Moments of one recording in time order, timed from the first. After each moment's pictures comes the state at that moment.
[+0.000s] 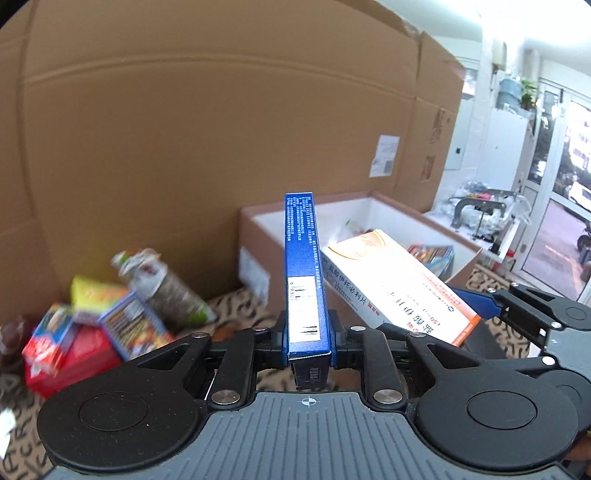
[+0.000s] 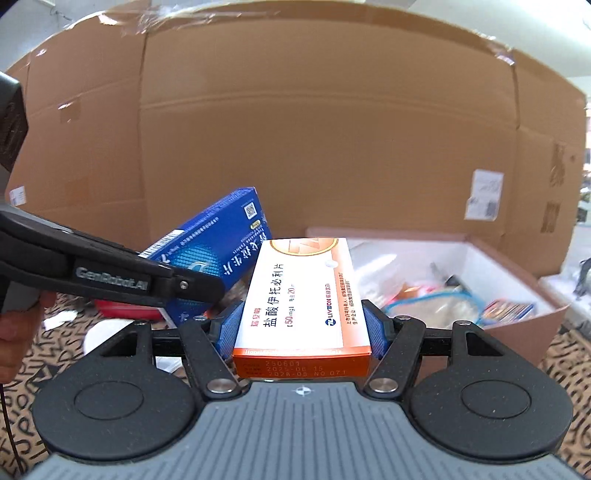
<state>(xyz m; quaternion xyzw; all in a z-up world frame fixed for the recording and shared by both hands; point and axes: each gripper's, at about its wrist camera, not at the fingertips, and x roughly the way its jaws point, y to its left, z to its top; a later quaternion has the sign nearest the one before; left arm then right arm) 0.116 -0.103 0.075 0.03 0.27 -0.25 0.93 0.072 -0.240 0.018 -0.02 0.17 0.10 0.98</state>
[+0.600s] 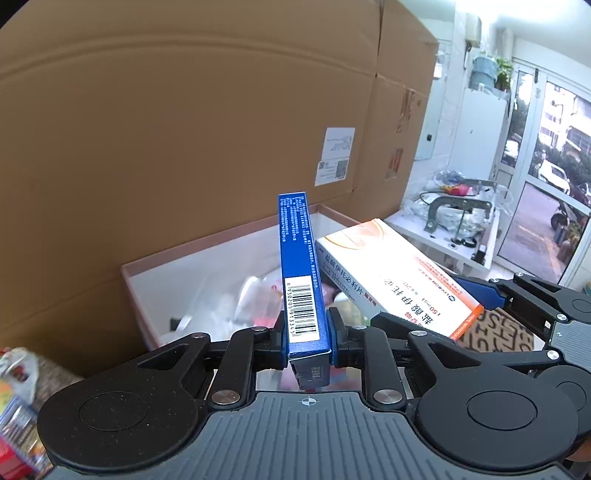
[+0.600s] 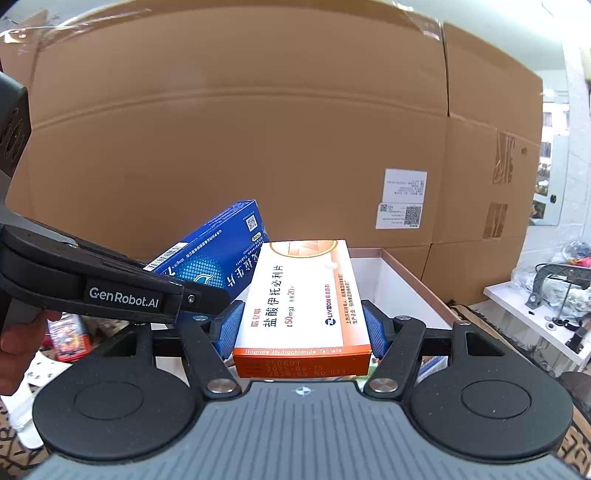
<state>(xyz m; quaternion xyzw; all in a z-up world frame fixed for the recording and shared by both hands) 0.228 -0.227 0.067 0.05 0.29 -0.30 0.91 0.169 -0.339 0.016 -0.01 0.18 0.04 0.98</state>
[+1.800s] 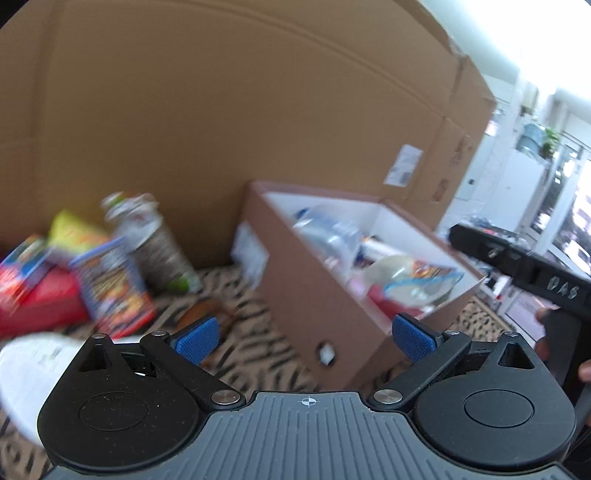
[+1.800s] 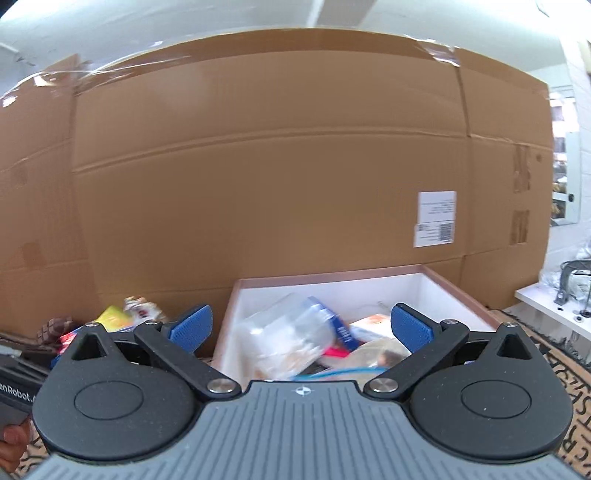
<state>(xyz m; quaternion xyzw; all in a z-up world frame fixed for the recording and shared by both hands) 0.122 -0.071 0.027 -0.09 0.30 -0.22 0.93 0.103 -0.295 0.039 0.03 0.13 0.09 0.99</state>
